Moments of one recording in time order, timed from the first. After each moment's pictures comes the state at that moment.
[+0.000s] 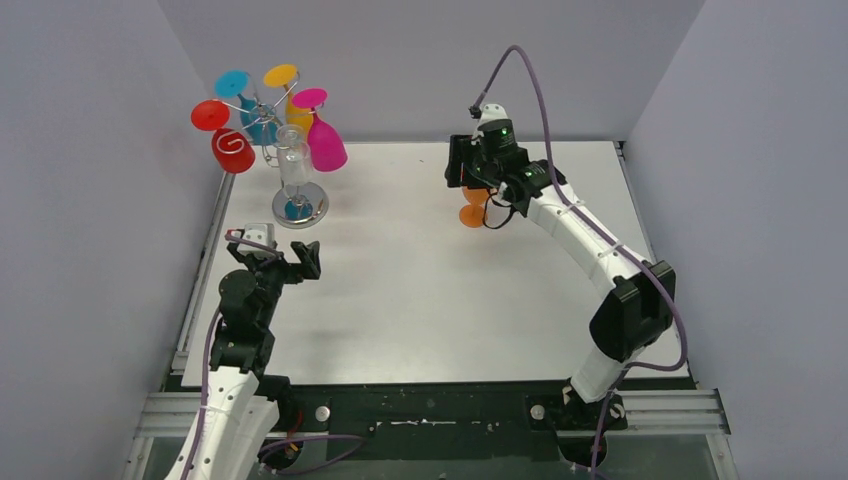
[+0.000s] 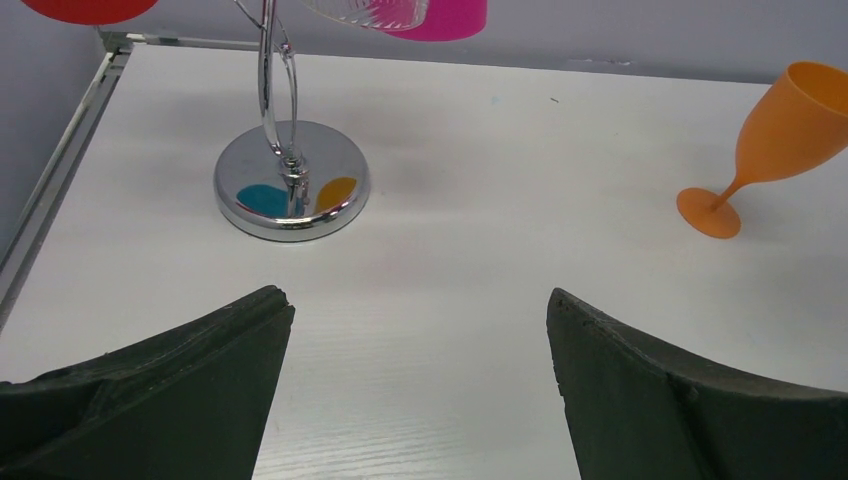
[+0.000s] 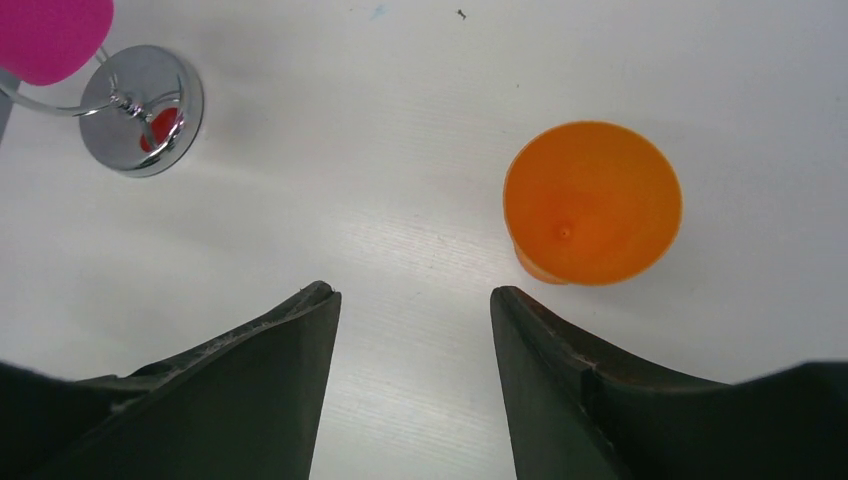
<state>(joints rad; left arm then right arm) -0.10 0.55 0.38 0.11 0.03 -0.18 0.51 1.74 1.67 -0.51 0.09 0.29</state>
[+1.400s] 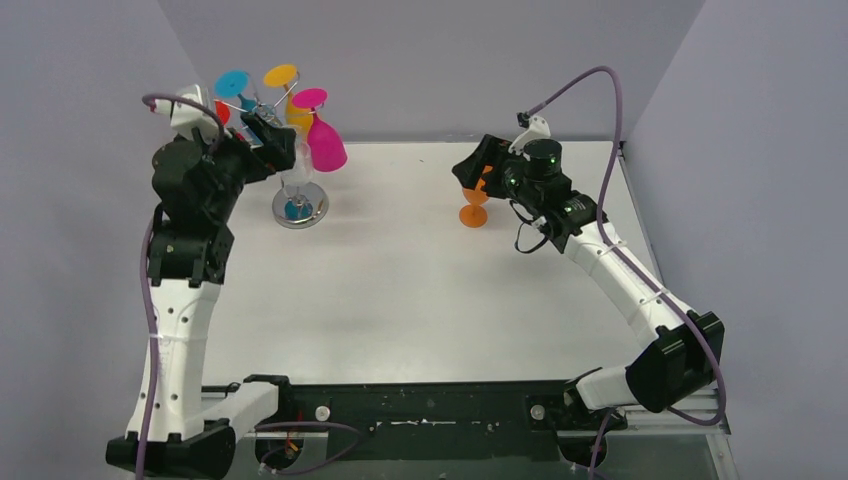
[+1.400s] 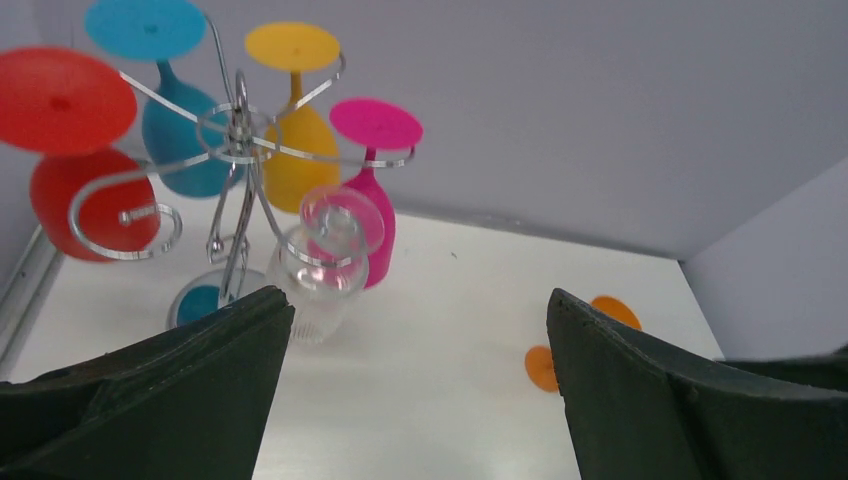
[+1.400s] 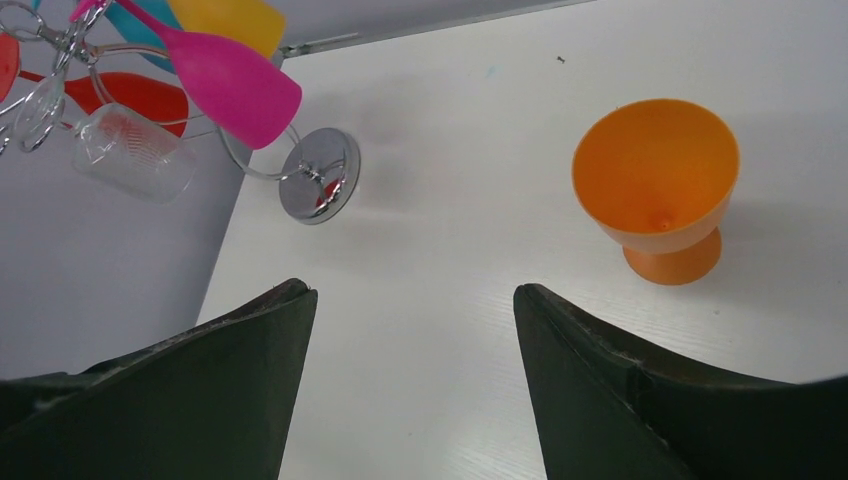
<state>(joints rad) -0.07 0.99 1.32 -0.37 0.05 -0.42 0.44 1.40 1.30 -0.22 -0.08 0.56</state>
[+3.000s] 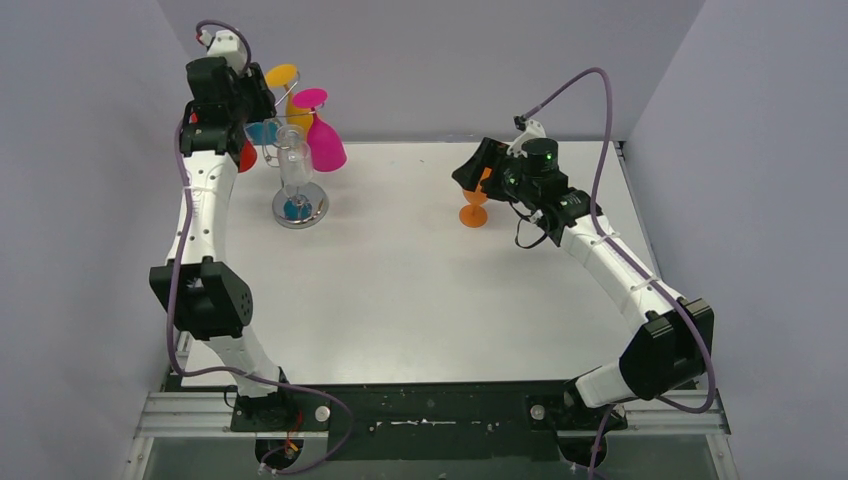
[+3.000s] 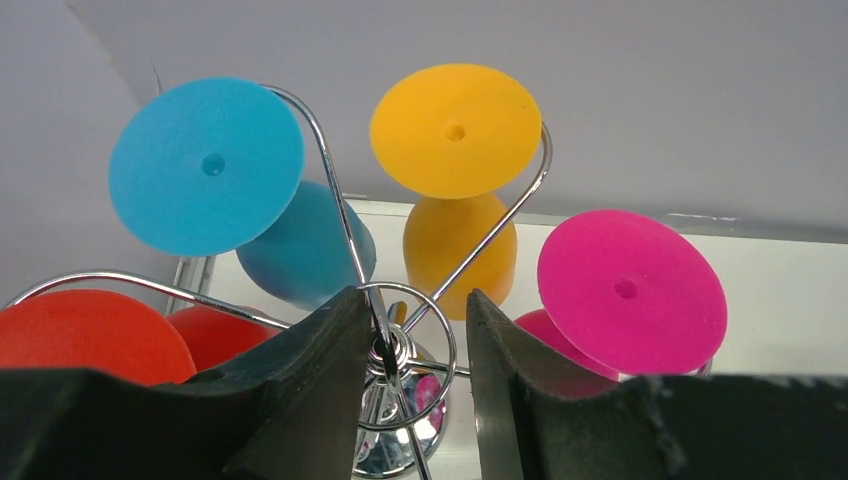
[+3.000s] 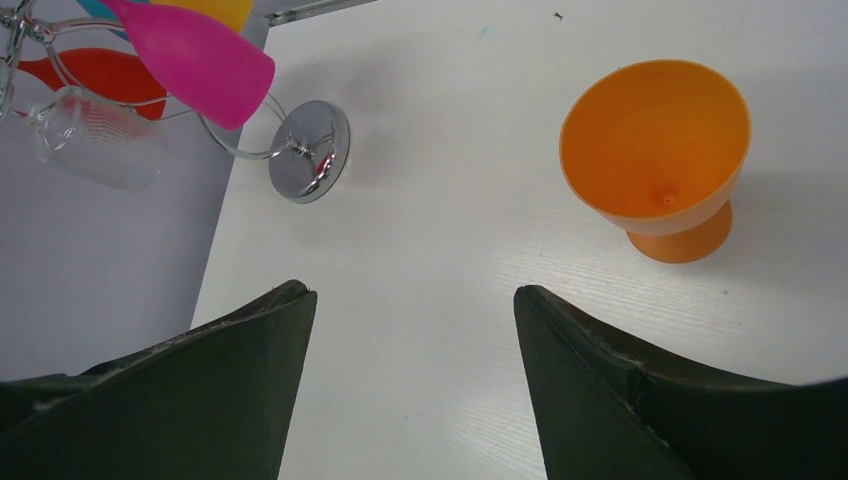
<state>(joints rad) 0.07 1.79 1.94 -0.40 0.08 -0.14 0.40 1.45 1.30 -0.23 -0.17 0.59</state>
